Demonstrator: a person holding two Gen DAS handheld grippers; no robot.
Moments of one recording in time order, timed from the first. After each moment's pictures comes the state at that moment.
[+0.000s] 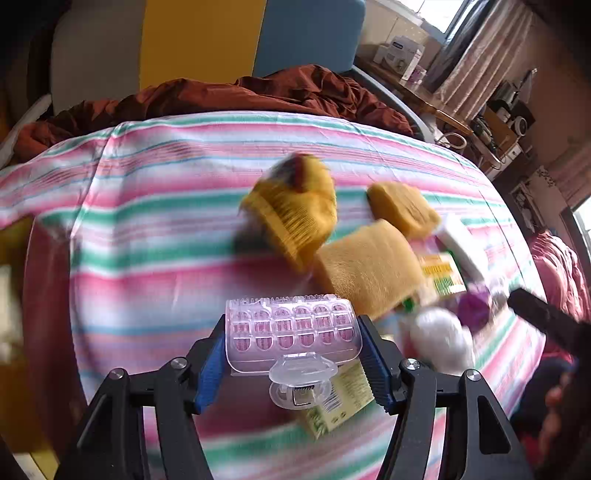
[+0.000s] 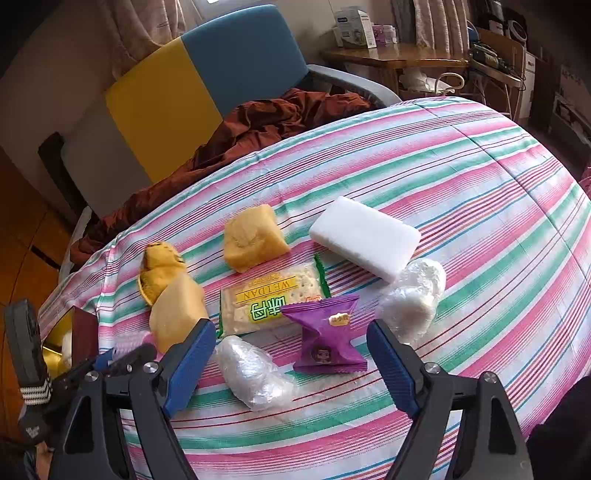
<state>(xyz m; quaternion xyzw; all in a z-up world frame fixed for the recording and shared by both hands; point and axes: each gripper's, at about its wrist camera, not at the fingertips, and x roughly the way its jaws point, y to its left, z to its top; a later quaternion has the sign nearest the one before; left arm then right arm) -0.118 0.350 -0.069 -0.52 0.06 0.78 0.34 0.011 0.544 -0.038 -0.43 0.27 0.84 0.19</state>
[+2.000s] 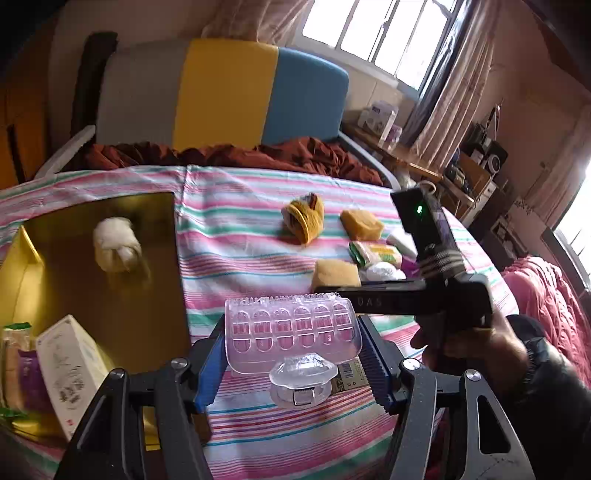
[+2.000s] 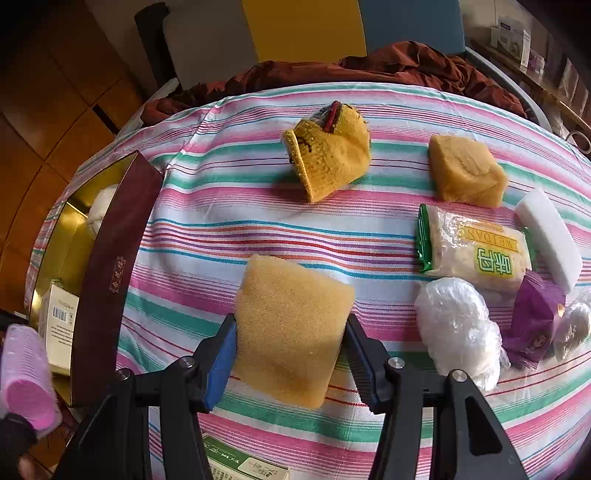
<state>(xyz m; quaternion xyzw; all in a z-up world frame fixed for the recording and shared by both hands) -0.012 0.208 0.007 -0.41 0.01 0.84 0.36 -0.054 0.415 -0.085 -0.54 0.14 0.83 0.00</state>
